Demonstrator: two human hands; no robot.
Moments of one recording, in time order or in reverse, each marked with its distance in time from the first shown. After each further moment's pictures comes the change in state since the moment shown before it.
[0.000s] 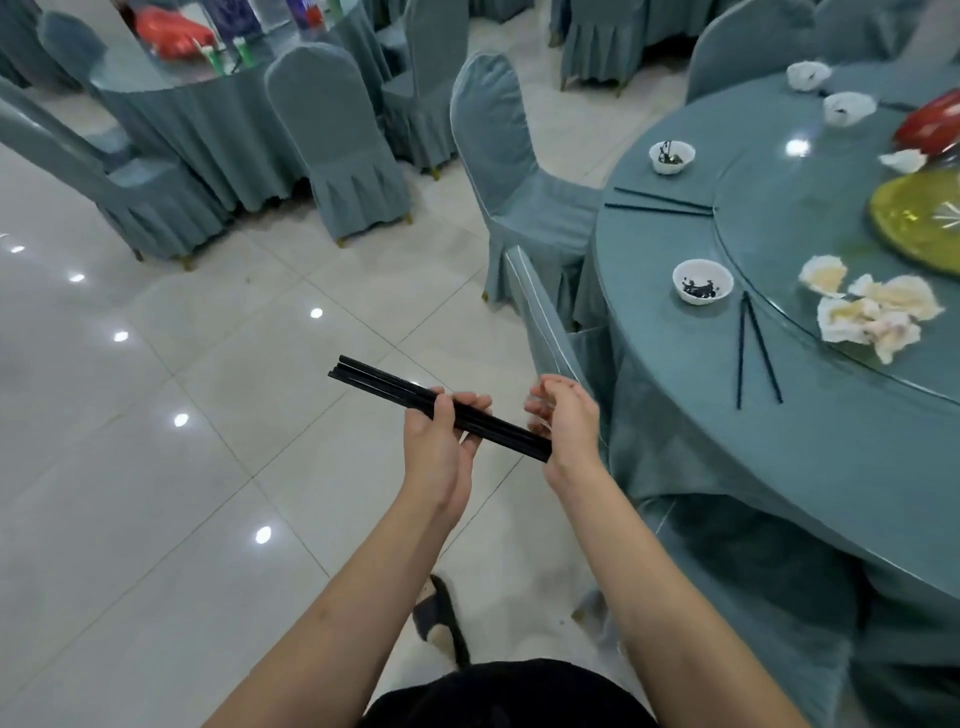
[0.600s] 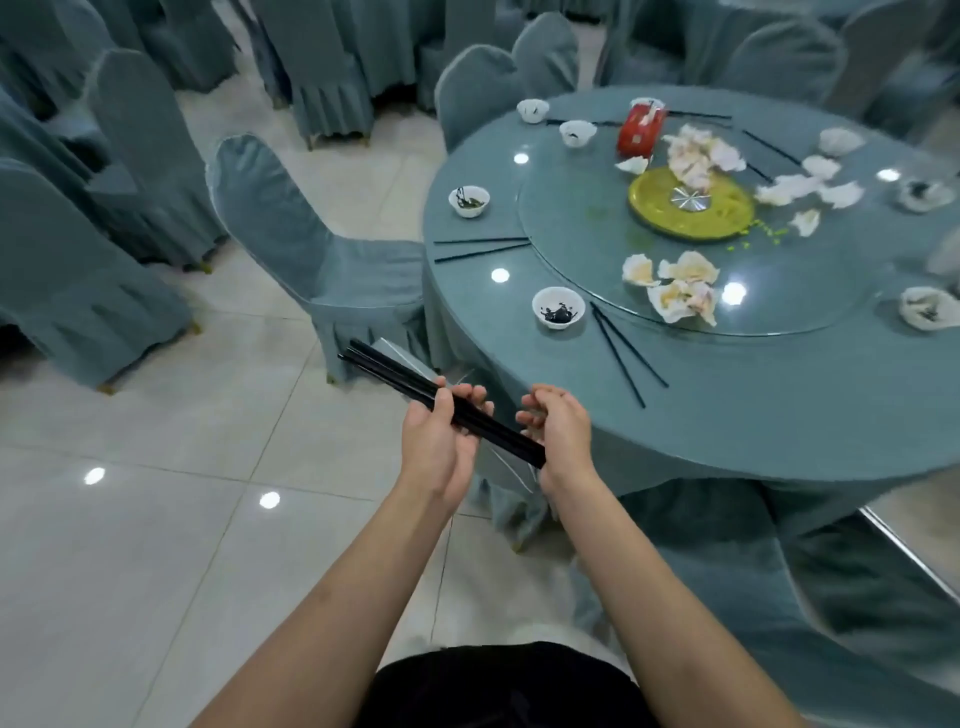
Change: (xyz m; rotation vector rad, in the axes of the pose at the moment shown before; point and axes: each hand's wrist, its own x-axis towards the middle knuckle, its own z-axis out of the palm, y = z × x) left_hand 0.168 0.012 0.114 0.016 -0.505 -0.376; right_hand 0.096 -0.058 0.037 0.225 0.463 -0.213
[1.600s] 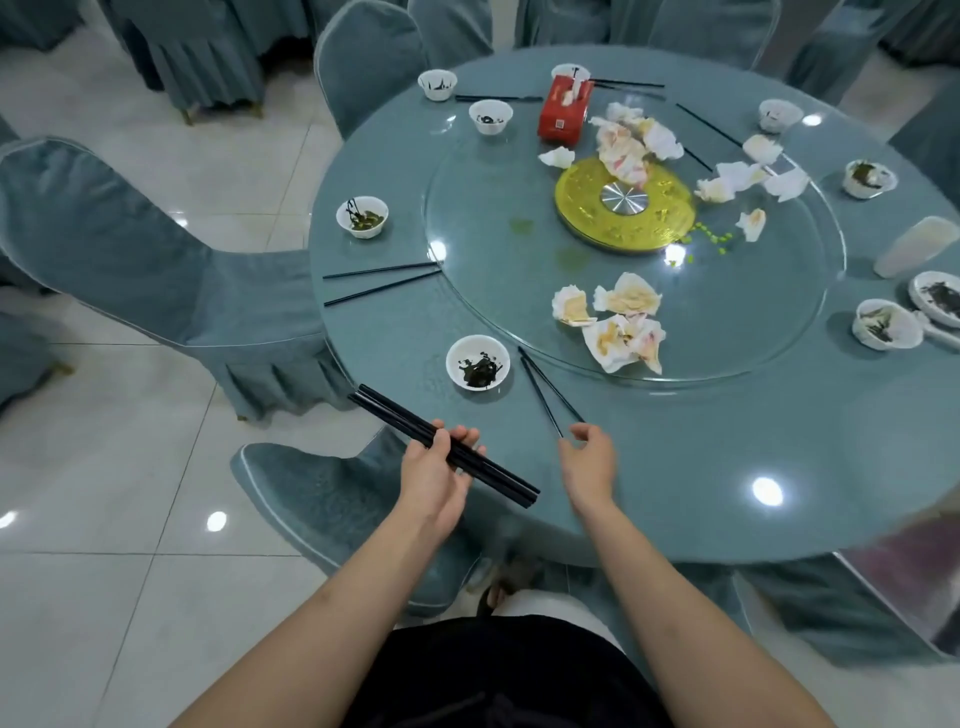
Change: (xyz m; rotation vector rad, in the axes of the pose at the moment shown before) left_hand 0.199 -0.109 0.105 0.095 0.166 -0.381; right_hand 0.287 -0.025 -0.122 -0.813 0.357 -0.153
